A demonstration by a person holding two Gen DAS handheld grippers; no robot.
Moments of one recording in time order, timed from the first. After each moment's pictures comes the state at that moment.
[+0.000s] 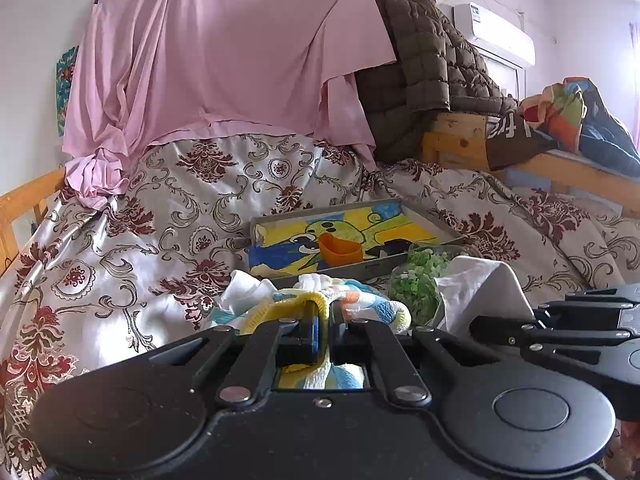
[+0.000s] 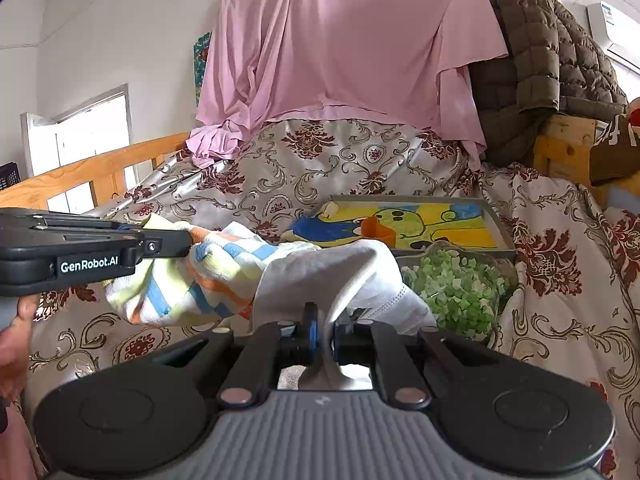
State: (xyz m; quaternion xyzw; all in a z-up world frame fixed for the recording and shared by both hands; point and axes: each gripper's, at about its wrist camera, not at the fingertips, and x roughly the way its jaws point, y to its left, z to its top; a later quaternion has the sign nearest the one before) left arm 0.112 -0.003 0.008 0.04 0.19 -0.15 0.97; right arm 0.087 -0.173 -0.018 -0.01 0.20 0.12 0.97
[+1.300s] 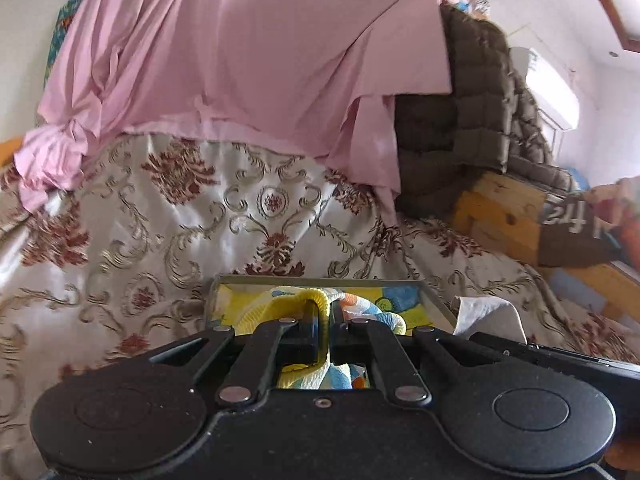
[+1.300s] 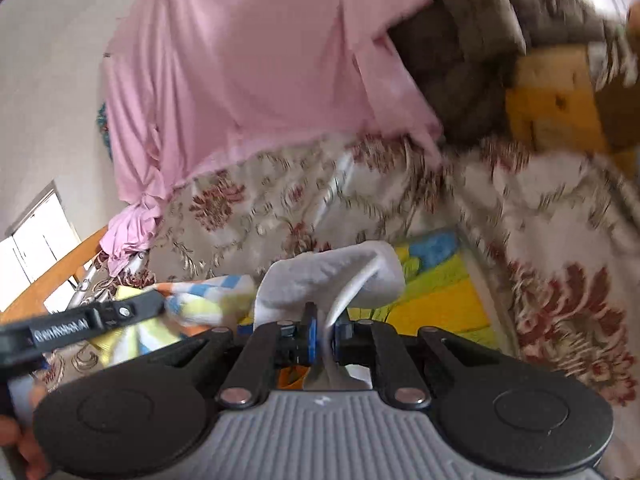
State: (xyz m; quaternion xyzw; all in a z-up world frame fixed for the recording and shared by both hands) left arm 0.351 -0.054 0.039 -0.08 0.20 -0.14 0.97; right arm 0.359 -0.298 0.005 0.18 0.23 0.09 0.95
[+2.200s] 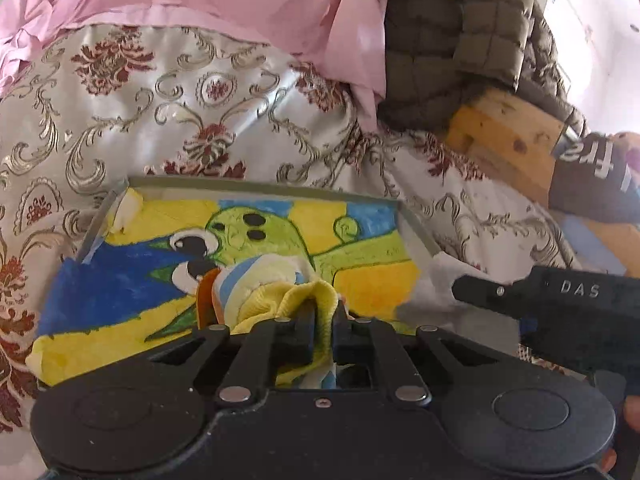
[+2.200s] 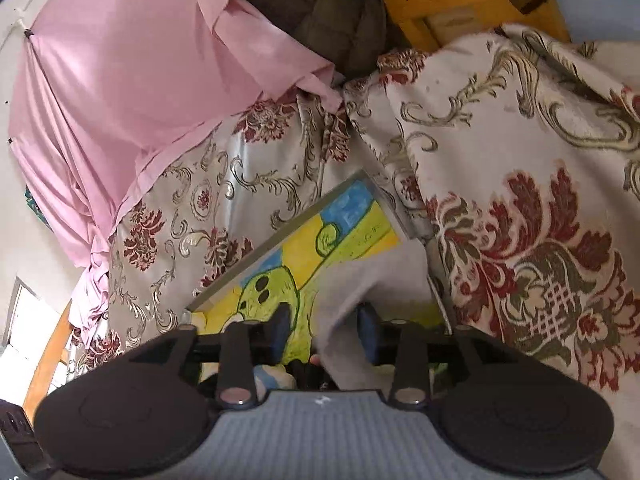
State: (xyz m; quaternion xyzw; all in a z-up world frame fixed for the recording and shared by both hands) left arm 0.431 -0.136 -0.032 -0.09 0.32 -0.17 0.93; right arm 0.401 -0.378 -0.043 0.33 0.29 0.03 0.90
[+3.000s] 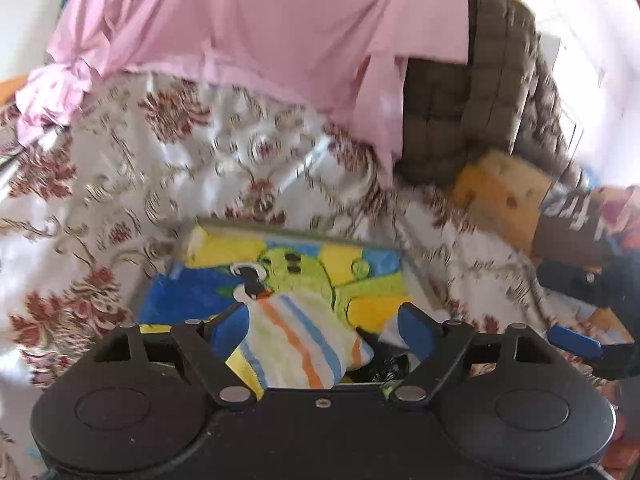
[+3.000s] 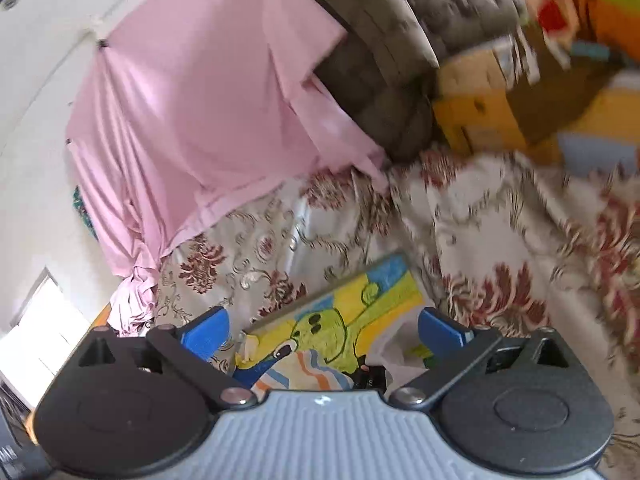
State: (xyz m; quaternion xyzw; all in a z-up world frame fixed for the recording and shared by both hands) left arm 0.335 -0.086 0.043 -0.12 0.26 -0.13 0.95; right arm 0.270 -0.351 0.063 0.25 0.18 0.04 0.95
